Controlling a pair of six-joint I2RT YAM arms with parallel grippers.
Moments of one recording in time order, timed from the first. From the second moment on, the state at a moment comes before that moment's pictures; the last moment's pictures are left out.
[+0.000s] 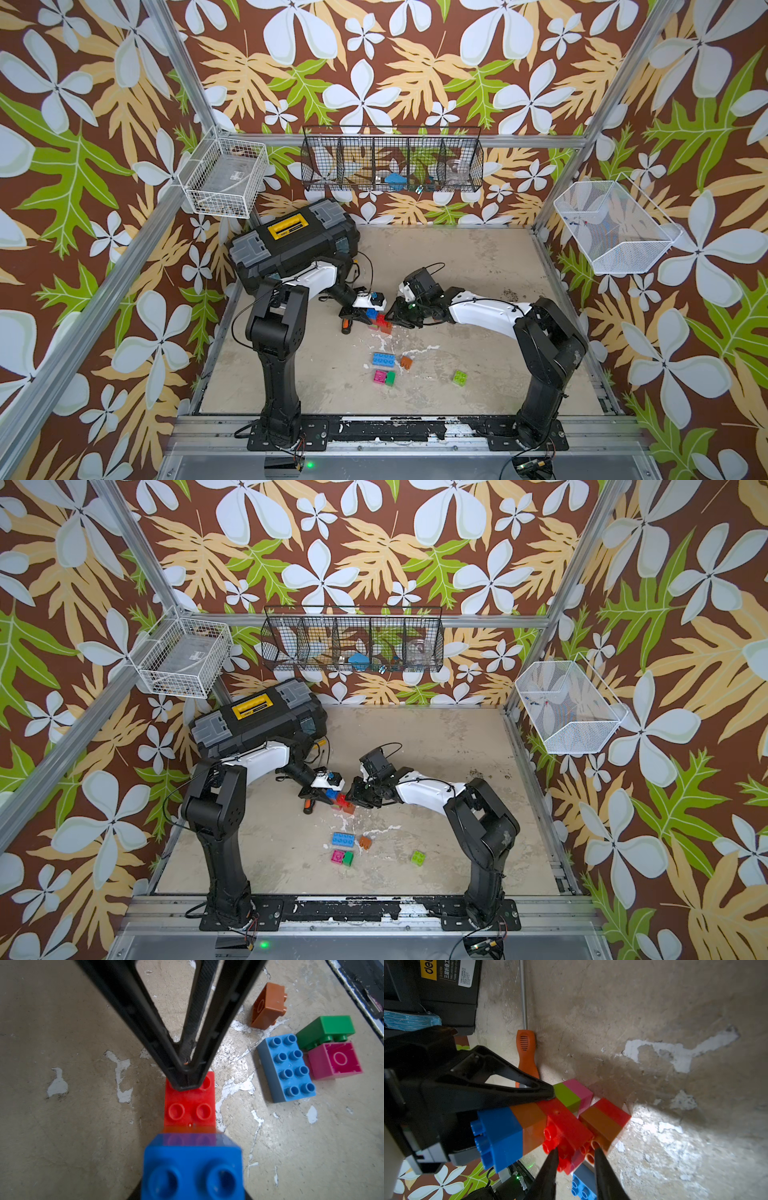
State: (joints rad) left arm -0.28 1.99 1.36 -0.95 0.69 1.60; right arm 0.70 1.84 1.15 -0.25 -0.41 0.91
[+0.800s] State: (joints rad) left arm -0.28 1.97 1.36 -0.95 0.66 1.59; right arm 0.72 1.86 1.16 -0.23 -0.40 0.89
